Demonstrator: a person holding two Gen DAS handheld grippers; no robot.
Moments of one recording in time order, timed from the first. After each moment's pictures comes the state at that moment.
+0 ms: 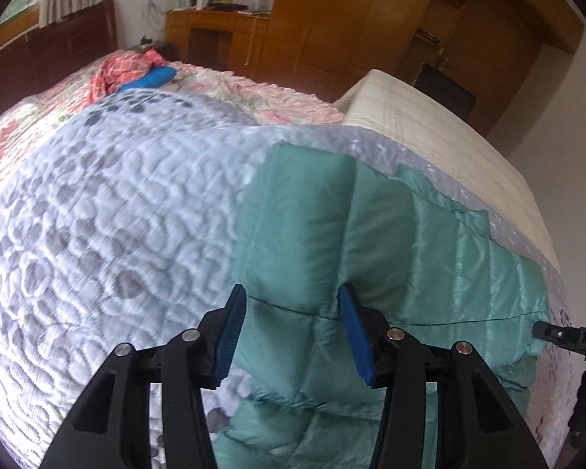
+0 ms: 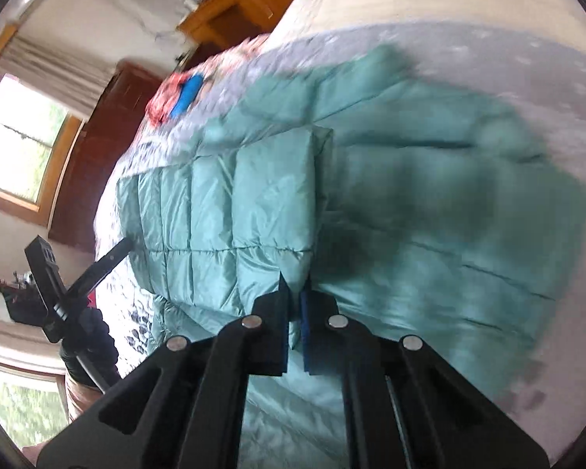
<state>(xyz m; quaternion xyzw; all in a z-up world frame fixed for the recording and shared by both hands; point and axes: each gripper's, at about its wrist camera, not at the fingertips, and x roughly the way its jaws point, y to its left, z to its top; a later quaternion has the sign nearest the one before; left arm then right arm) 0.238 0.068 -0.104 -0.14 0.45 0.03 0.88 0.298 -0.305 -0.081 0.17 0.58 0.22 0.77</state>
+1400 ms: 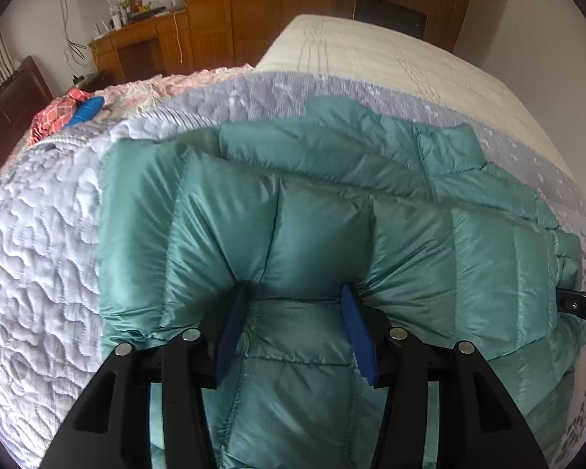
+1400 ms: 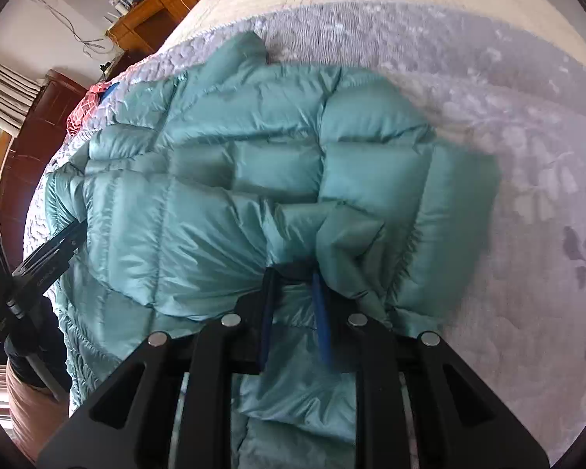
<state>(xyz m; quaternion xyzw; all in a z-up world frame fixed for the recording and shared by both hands) 0.321 -0.046 -0.158 0.00 0.51 -0.04 0.86 0.318 -0.331 -0.154 0.12 0.61 0.11 0.78</state>
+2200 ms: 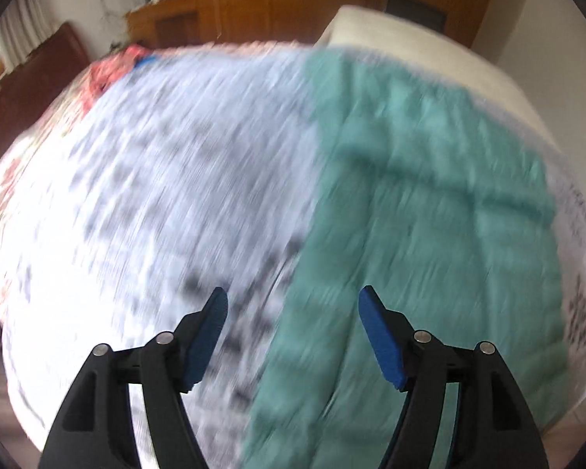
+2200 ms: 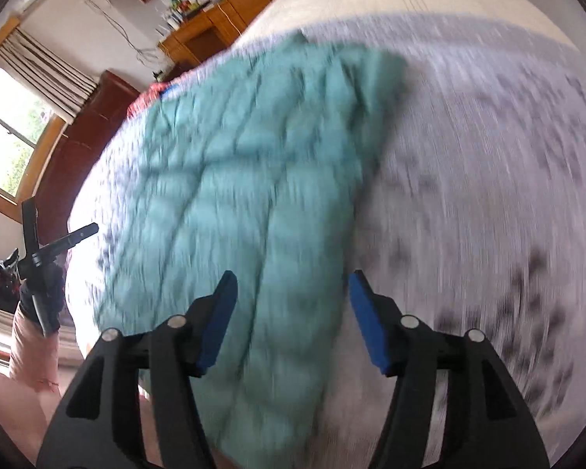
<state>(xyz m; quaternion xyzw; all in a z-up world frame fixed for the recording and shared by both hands) 0.087 0.085 -0.103 -0.02 0.55 0.01 0.83 0.054 -0.380 -0.089 0.14 0.57 0.17 0.79</state>
